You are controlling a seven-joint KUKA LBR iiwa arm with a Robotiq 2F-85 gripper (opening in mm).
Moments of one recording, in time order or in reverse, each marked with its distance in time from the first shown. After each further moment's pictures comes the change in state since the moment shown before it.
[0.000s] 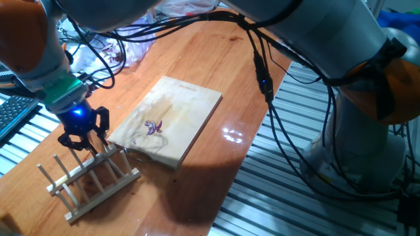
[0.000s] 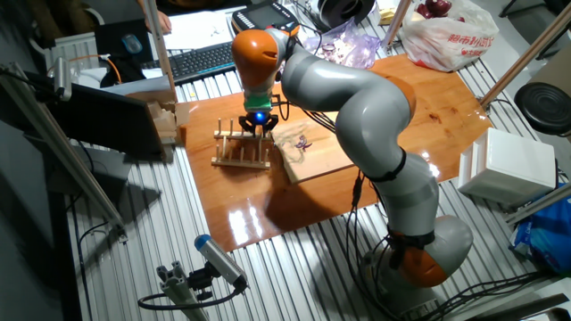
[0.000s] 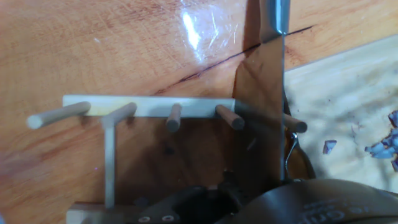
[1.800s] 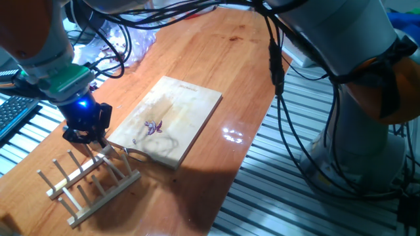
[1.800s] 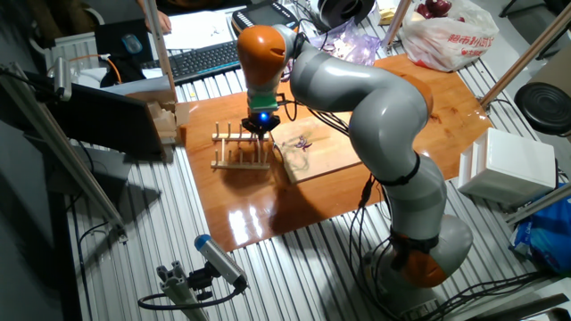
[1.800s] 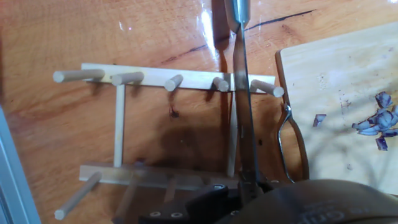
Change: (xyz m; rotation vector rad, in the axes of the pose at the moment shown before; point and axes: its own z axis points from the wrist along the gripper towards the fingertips) arm 0.032 -0.006 -0.023 -0.024 -0.027 -0.084
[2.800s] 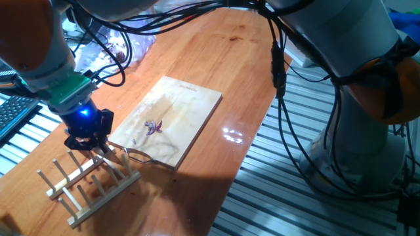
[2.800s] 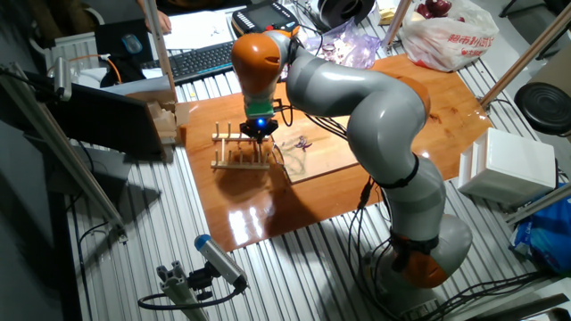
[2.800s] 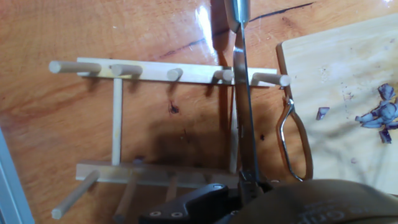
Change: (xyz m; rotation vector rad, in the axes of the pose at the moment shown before) arm 0.009 0.008 0.013 0.026 -0.011 0.026
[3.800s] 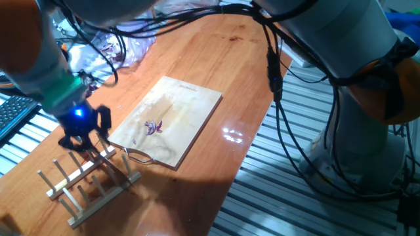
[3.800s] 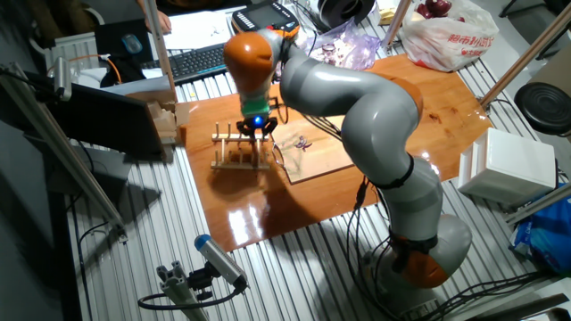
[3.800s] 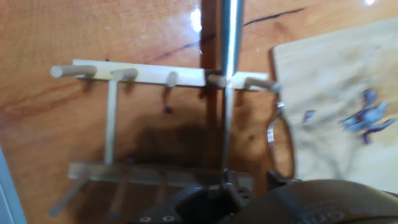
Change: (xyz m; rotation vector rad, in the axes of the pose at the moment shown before) arm -0.009 -0.013 -0.025 0.048 0.026 -0.054
